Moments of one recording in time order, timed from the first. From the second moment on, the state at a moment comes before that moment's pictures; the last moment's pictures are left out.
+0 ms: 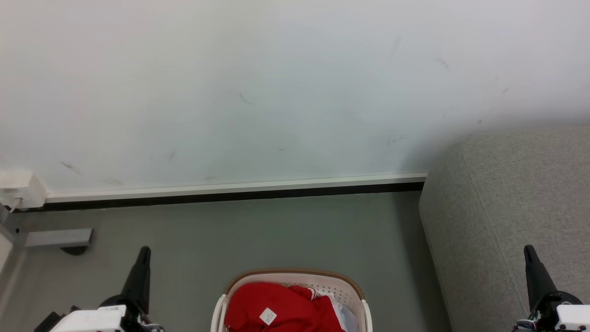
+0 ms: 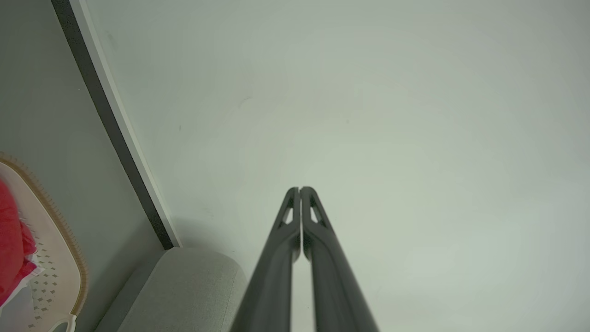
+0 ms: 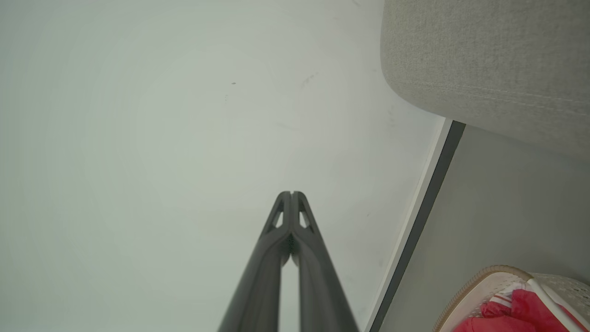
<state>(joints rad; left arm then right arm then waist) -0.11 0.05 0.11 0.25 -1.61 -0.13 0.11 -0.10 -0.05 -0.11 0.24 1.62 0.13 0.11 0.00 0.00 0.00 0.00</state>
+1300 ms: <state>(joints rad) -0.07 0.03 0.07 0.25 -1.26 -0.06 -0.02 -0.08 -0.04 0.01 0.25 1.12 0.13 -0.02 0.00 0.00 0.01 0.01</state>
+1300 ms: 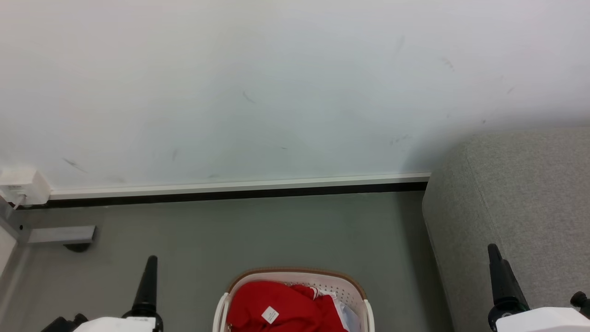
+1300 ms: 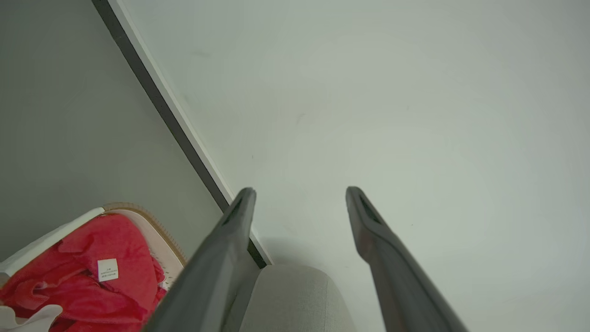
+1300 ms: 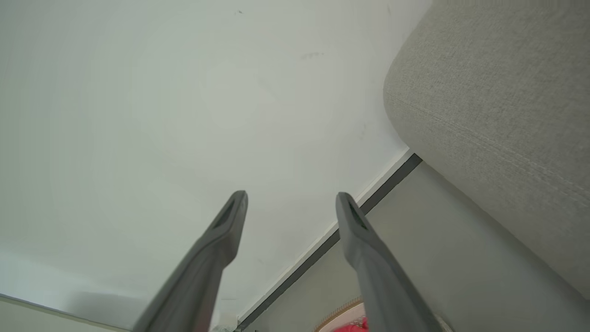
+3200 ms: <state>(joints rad) -0.04 0.04 0.02 0.24 -0.51 0.03 -0.19 -0.11 -0.04 0.09 0.31 0.44 0.13 -0.19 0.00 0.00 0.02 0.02</state>
